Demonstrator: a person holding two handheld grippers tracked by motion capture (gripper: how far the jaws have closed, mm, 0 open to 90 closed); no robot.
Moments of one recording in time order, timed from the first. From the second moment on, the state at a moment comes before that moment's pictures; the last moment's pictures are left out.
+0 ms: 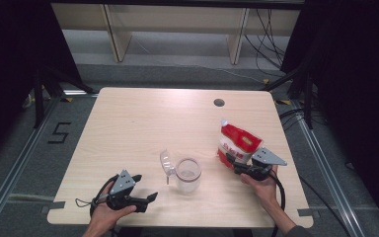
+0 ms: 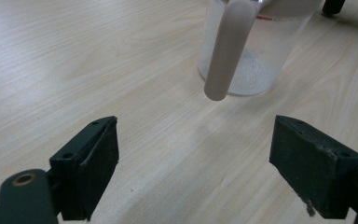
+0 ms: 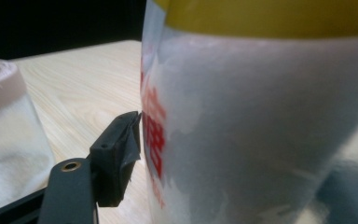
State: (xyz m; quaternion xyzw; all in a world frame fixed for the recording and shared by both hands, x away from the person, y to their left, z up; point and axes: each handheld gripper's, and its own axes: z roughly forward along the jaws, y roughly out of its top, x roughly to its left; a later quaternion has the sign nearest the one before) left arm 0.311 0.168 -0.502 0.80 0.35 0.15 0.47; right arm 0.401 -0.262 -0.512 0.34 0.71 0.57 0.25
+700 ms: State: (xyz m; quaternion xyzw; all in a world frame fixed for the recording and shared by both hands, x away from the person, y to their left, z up) left arm 0.311 0.167 -0.502 0.80 0.35 0.15 0.47; right arm 0.406 -0.266 -0.516 0.33 0.71 0.57 0.25
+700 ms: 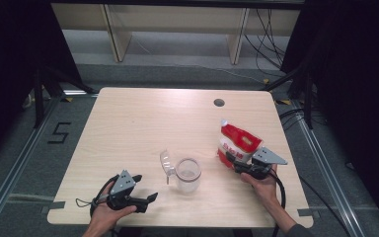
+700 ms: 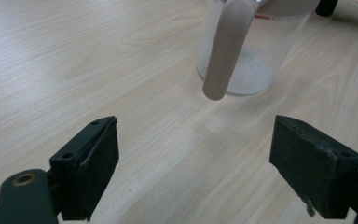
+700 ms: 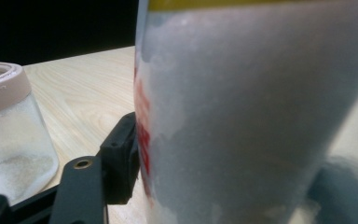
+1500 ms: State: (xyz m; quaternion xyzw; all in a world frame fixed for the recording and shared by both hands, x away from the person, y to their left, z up) left arm 0.311 0.165 -0.503 0.80 0.34 0.15 0.46; right arm 0.410 -0.266 -0.516 0.31 0.71 0.58 0.25
